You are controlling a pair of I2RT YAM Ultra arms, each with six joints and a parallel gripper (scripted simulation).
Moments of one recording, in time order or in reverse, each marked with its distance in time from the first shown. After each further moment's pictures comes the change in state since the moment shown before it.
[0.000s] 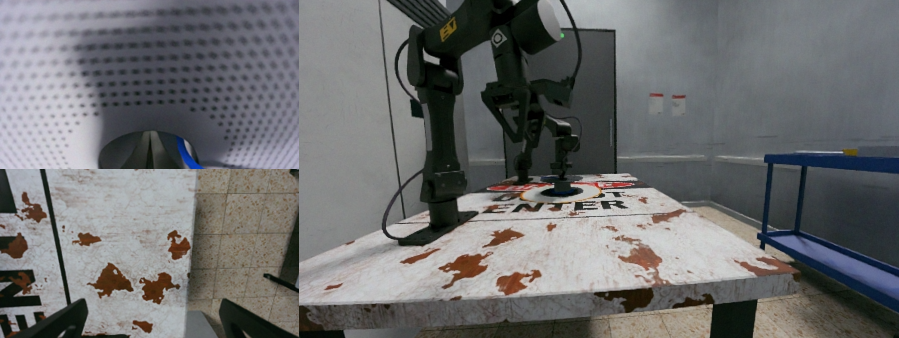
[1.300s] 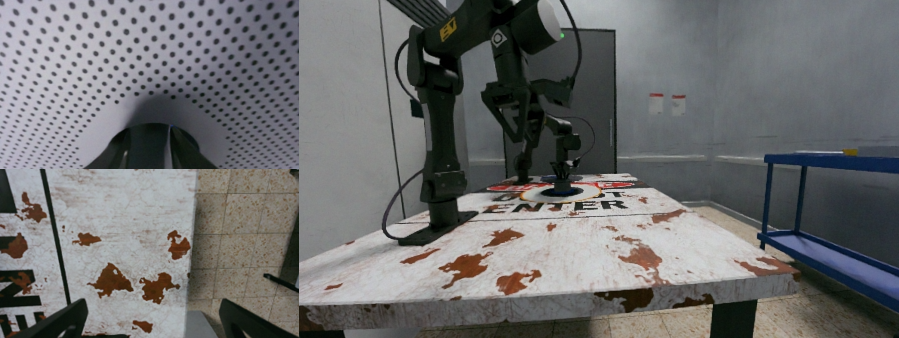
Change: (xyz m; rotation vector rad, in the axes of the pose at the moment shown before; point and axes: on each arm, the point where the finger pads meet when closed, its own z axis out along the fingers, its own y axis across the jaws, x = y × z) left arm 0.001 0.003 -0.006 0.009 -0.008 -0.701; right arm 0.000 0.000 0.000 0.000 0.000 0.000
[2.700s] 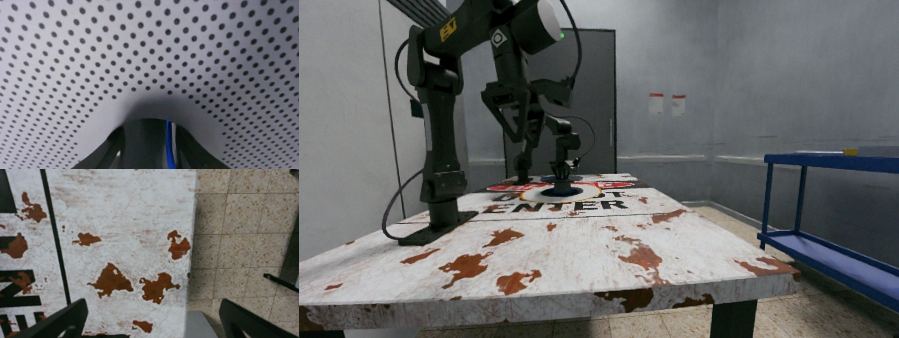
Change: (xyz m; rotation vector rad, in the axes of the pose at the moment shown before) left arm 0.001 -0.002 -0.002 -0.003 0.002 -0.076; right arm 0.000 0.000 0.000 0.000 0.000 0.000
